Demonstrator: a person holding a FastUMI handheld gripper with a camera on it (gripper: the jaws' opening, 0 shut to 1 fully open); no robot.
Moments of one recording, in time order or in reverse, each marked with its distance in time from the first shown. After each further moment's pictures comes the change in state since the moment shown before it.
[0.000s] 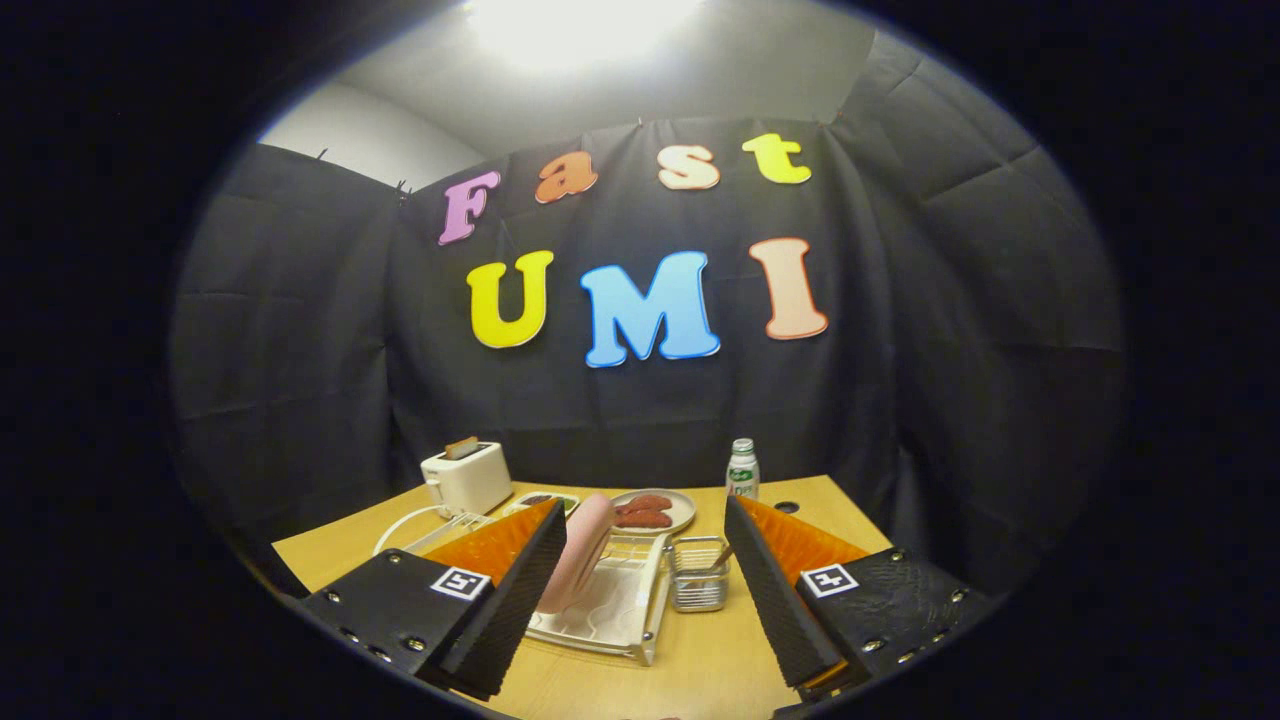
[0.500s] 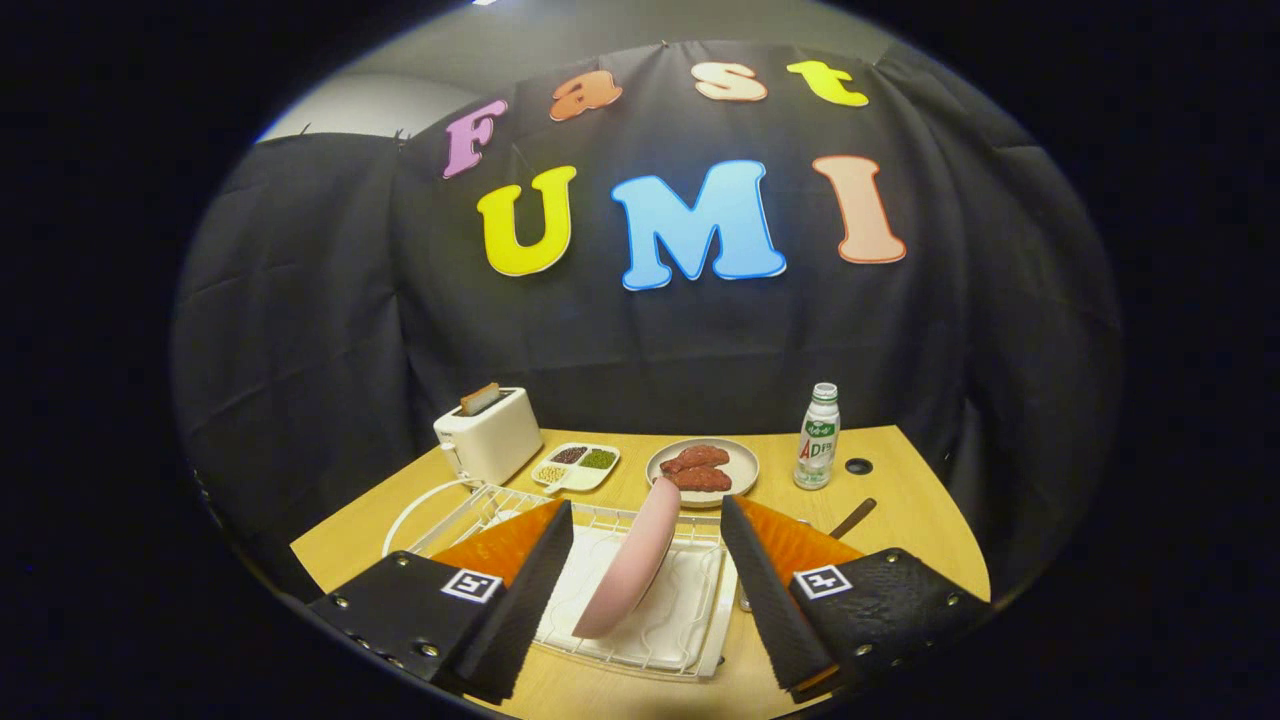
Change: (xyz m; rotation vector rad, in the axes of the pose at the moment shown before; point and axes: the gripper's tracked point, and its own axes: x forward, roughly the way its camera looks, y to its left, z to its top) arm 0.116 0.030 -0.035 0.022 0.265 0.043
